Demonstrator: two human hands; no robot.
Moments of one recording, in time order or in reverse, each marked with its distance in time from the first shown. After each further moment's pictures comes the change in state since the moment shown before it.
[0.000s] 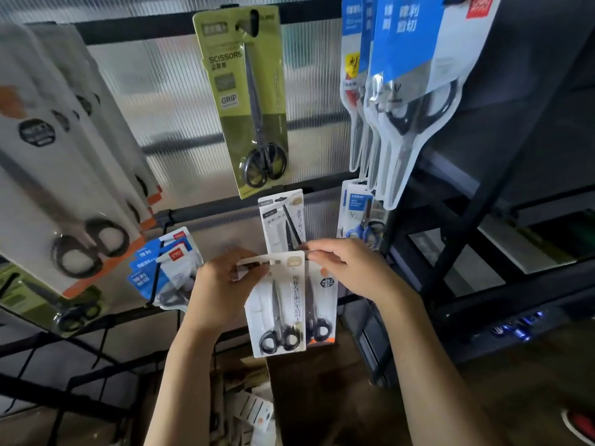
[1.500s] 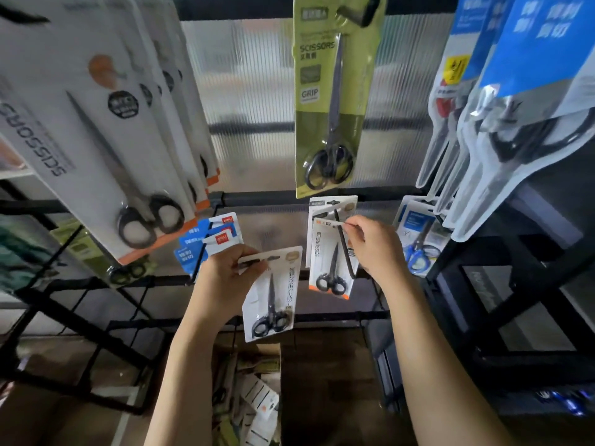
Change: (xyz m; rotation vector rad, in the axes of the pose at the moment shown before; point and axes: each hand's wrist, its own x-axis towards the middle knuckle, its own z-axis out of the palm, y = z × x) left_hand -0.005 -0.015 -0.026 -0.008 0.181 -0.334; right_hand 0.094 0.028 0.026 -0.339 0.304 -0.073
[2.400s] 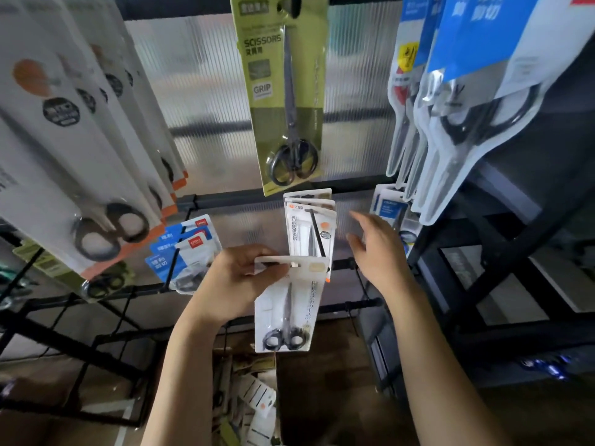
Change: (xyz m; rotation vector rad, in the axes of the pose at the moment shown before) left_hand -0.004 0.039 0.017 -0.156 -0.340 0.181; right_hand -0.030 0.026 -0.021 -0.099 0.062 0.015
